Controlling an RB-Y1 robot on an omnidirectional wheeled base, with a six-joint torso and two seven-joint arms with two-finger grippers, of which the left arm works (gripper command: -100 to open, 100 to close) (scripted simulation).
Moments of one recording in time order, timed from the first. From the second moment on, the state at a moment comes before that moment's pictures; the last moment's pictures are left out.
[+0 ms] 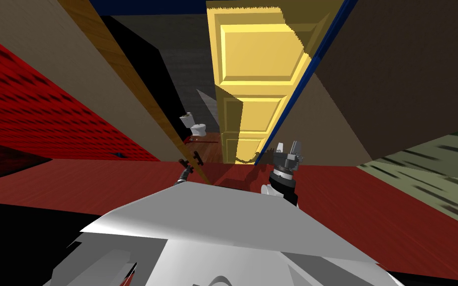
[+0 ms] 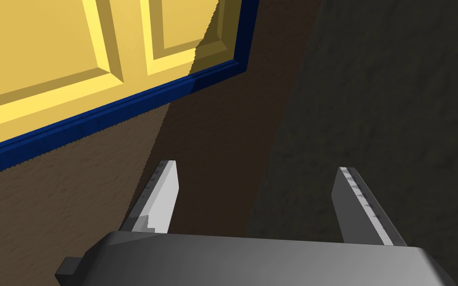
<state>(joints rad) 0.14 0.22 0.38 -0.66 -0.12 -0.82 -0.37</state>
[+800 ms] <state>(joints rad) 0.15 0.22 0.37 -0.69 -0.12 -0.81 -0.36</state>
